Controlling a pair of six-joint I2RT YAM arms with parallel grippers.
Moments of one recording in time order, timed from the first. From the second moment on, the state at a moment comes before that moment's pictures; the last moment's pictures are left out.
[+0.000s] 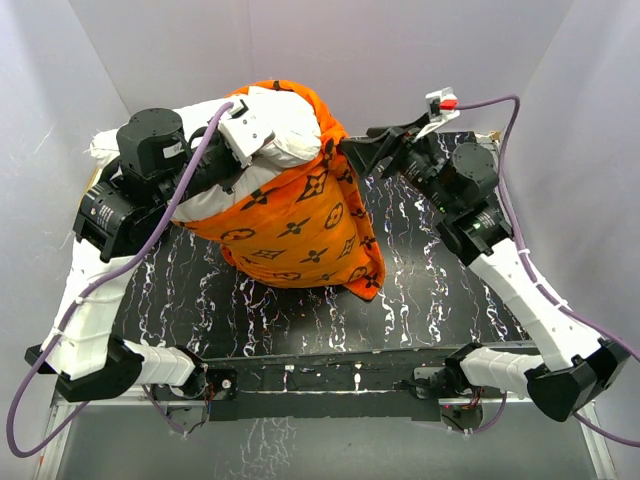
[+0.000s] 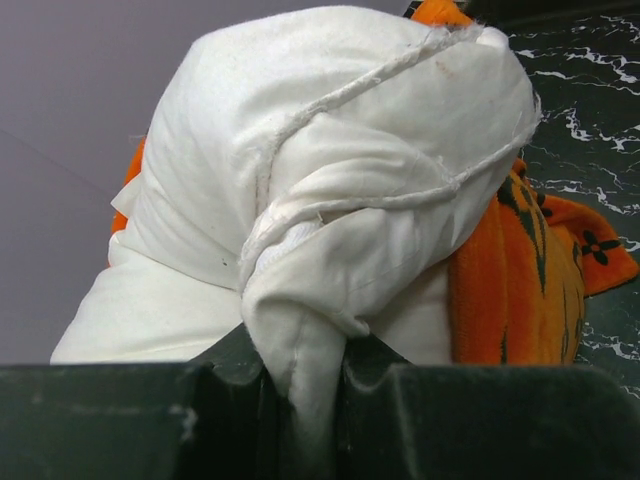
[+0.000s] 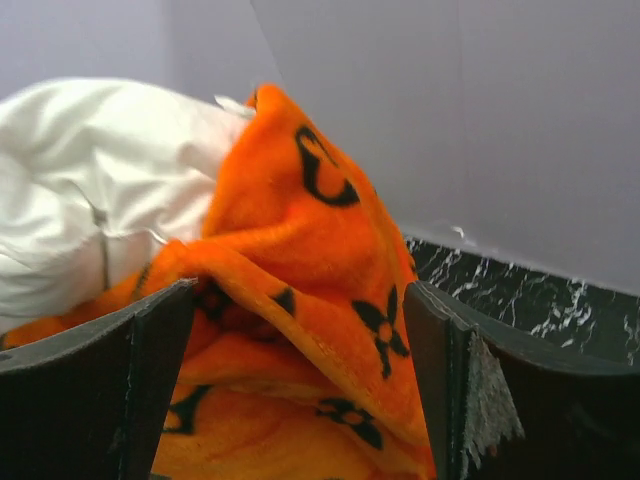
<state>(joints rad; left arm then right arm) -0.62 1.32 2.03 -0.94 0.11 0.56 0.52 1.16 1.32 0.12 -0.20 0.39</state>
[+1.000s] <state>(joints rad) -0.62 1.26 1.96 -0.91 0.11 0.56 0.47 1.17 1.27 0.18 -0.48 0.66</state>
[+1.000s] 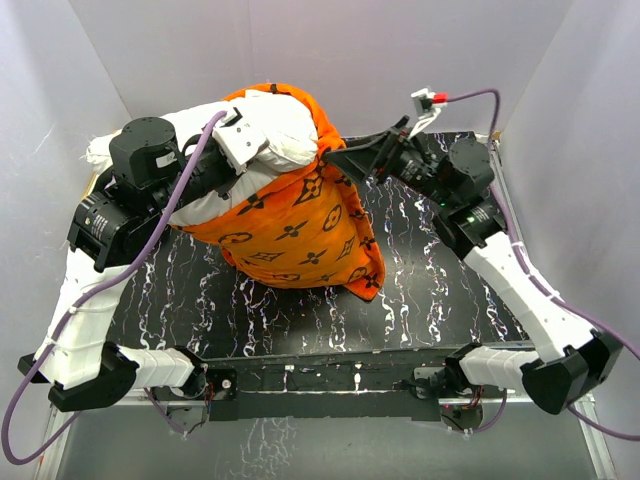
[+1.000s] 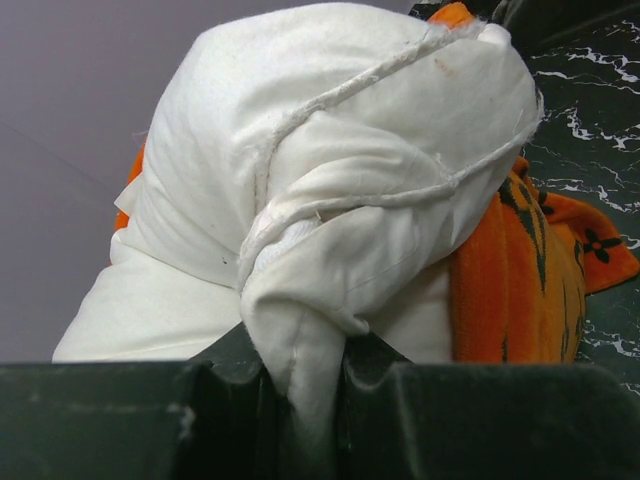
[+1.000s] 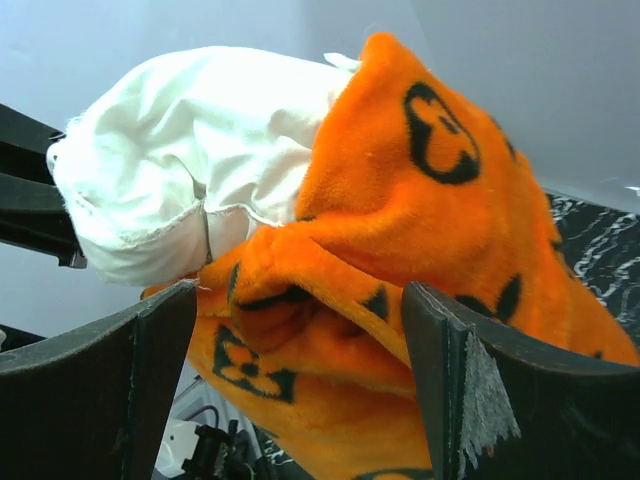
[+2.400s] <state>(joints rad) -0.64 1.27 1.99 -0.90 0.07 0.66 0.46 1.13 0.57 0.61 -0.28 0.76</state>
